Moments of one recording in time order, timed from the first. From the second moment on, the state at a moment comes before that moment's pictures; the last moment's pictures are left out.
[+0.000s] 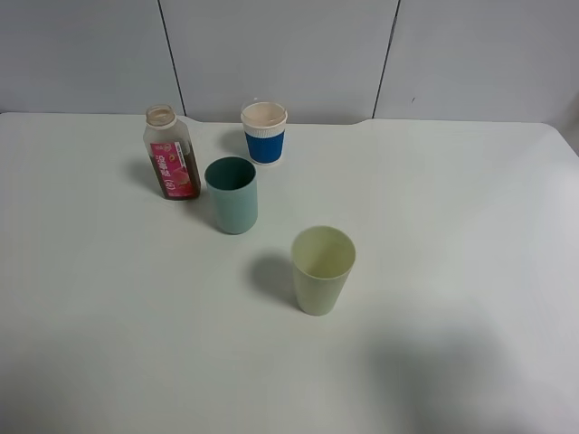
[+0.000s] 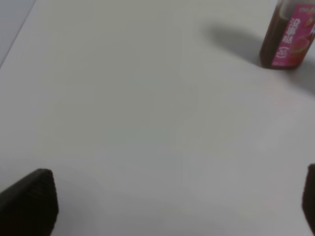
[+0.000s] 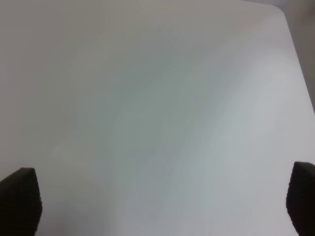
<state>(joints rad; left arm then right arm) 0.10 0.00 -0.51 0.01 1.05 -0.03 -0.01 0.00 -0.50 0.05 1.07 -0.09</state>
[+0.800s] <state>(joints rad) 0.10 0.04 -0.54 0.01 1.03 -0.03 -0.01 0.00 -0.50 0.05 1.07 -0.09</state>
